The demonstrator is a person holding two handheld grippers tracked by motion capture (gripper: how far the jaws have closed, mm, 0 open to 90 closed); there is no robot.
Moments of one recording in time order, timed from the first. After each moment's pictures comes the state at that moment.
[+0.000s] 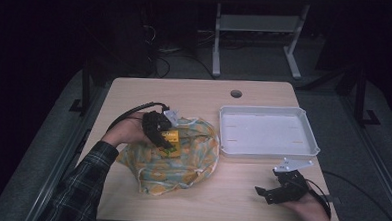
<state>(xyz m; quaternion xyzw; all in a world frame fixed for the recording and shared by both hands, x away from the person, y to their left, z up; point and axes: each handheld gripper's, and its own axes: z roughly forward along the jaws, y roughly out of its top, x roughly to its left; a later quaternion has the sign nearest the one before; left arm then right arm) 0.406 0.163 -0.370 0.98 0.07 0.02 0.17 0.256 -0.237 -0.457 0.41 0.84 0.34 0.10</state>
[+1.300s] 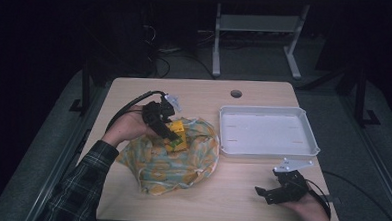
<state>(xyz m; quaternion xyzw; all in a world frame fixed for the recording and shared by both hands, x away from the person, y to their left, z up) 0.400 0.151 -0.325 0.97 0.16 0.02 0.21 0.255 -0.236 -0.457 0.41 0.84 0.34 0.10</state>
